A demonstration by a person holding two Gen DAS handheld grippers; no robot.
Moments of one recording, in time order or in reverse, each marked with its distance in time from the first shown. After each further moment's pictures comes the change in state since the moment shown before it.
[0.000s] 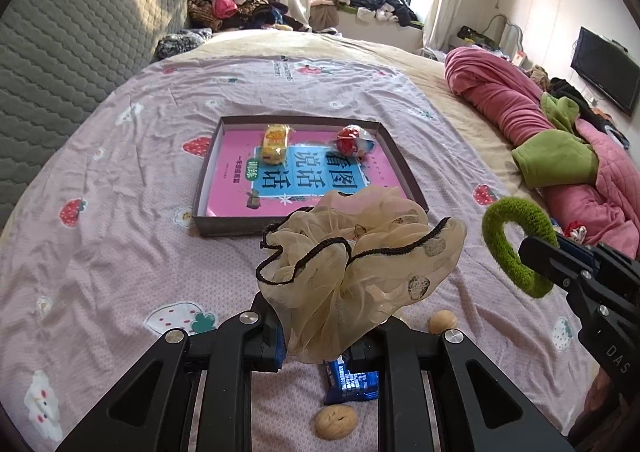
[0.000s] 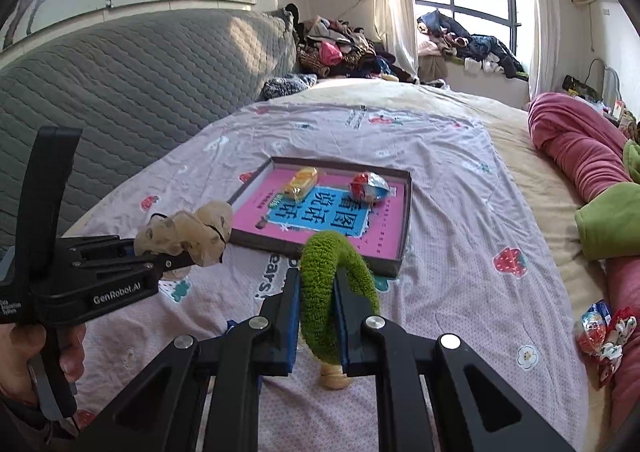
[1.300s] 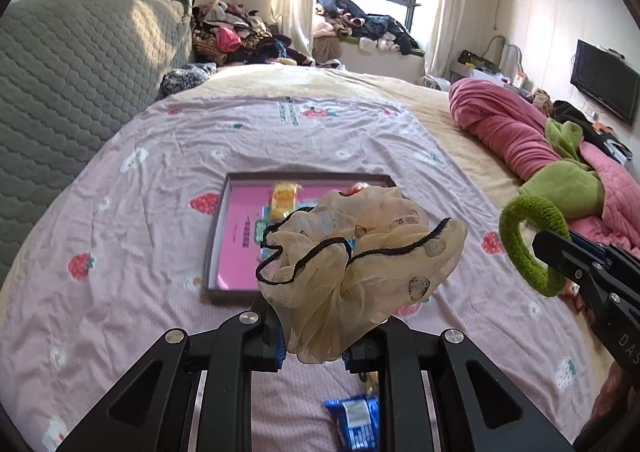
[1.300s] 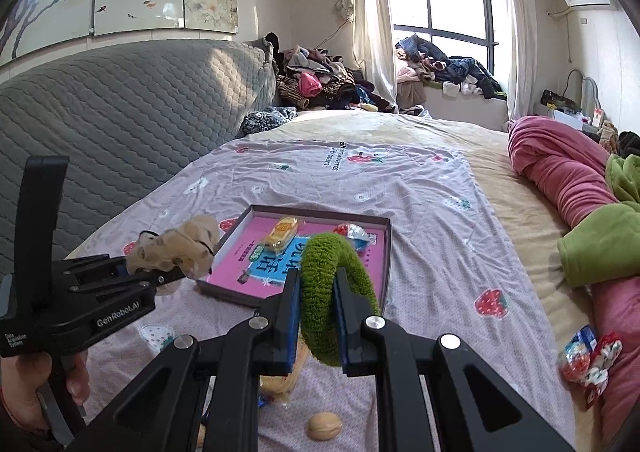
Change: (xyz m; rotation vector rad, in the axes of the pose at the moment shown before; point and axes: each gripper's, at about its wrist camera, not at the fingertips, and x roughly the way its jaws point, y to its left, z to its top) left arm 0.002 0.006 0.057 0.014 -0.118 0.026; right arm 0.002 -0.009 0.053 0.024 -0.100 -0.076
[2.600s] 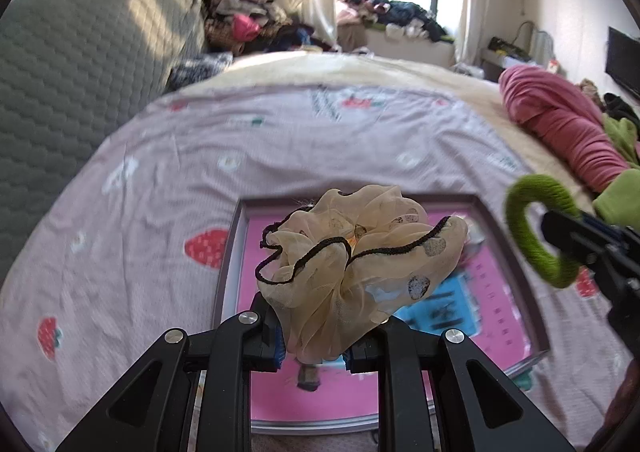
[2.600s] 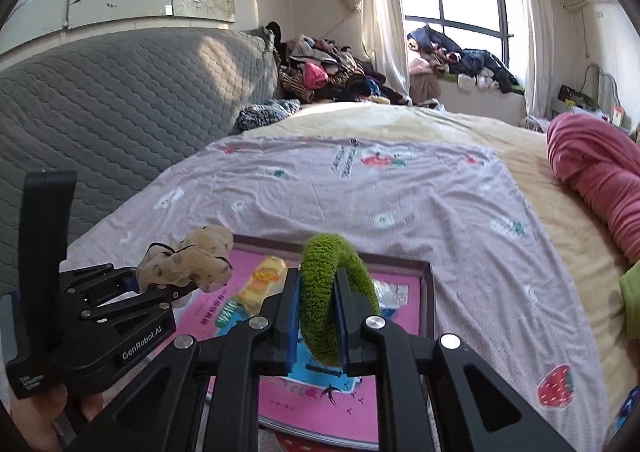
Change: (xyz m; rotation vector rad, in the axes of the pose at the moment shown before) left arm 0.176 0.044 0.049 0.004 0.043 0.115; right arm 0.182 -0.017 0.034 0.013 0.030 0.033
